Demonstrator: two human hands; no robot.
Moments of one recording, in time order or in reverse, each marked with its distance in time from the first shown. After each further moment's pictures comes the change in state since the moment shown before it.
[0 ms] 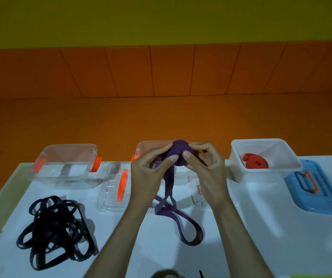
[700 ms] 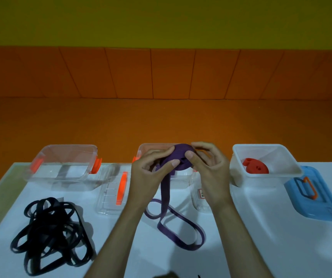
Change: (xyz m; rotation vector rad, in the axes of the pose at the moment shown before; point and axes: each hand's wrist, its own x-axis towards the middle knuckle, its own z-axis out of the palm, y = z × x) left_hand 0.009 -0.009 -0.021 -0.016 -0.024 -0.005; right_hand 0.006 0.001 0.015 -0.019 0.035 -0.032
